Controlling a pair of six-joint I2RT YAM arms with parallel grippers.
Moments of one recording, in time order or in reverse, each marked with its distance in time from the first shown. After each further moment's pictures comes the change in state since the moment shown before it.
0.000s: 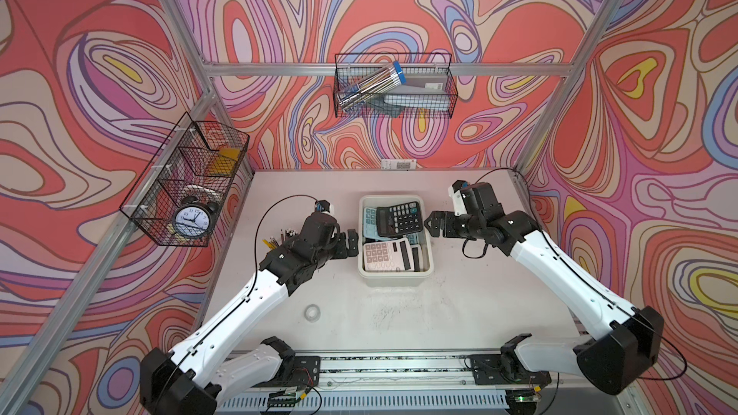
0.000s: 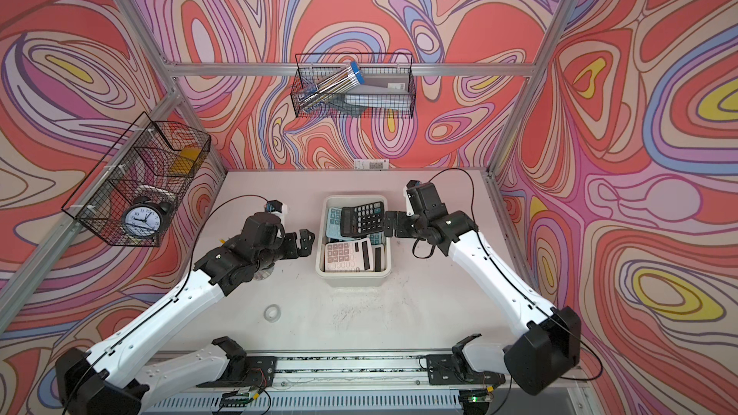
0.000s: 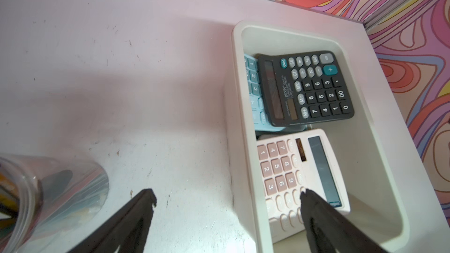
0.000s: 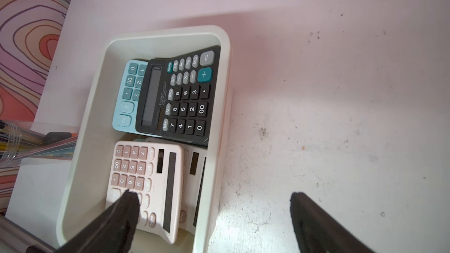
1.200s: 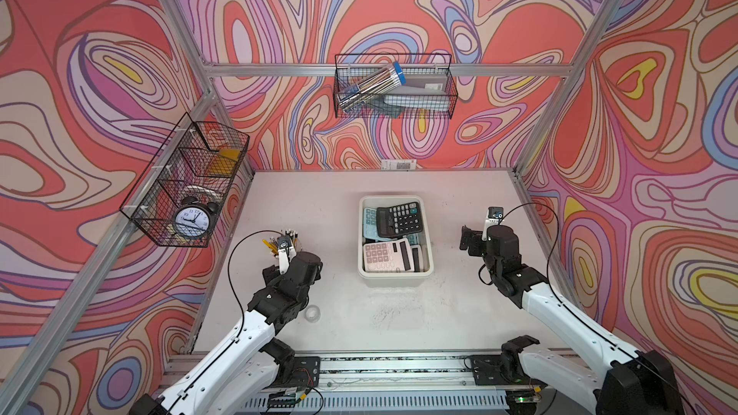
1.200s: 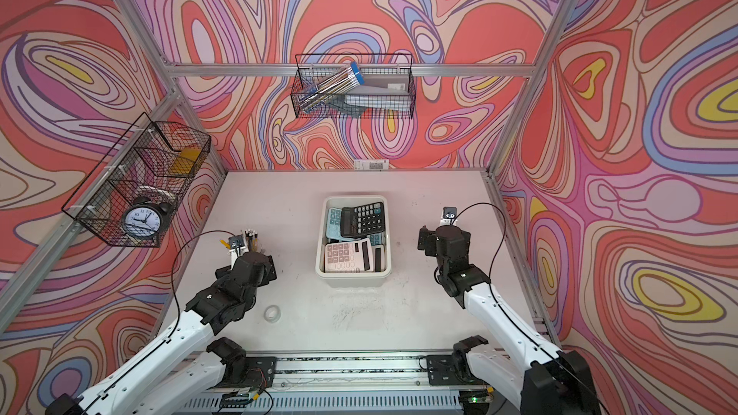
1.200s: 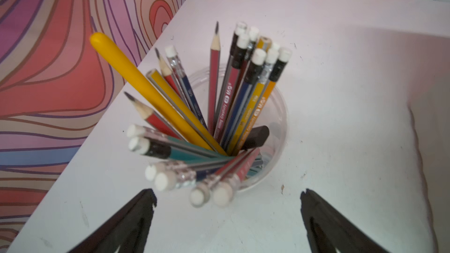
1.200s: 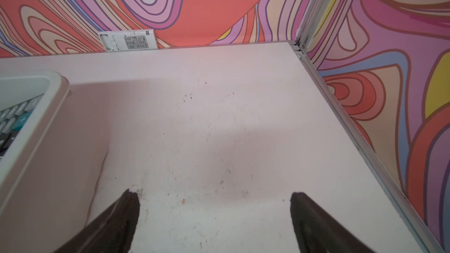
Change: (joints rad) left arm 0.100 -0.254 -0.383 0.056 -0.559 0.034; right arm -0.157 -0.260 -0.668 0.753 0.391 -0.241
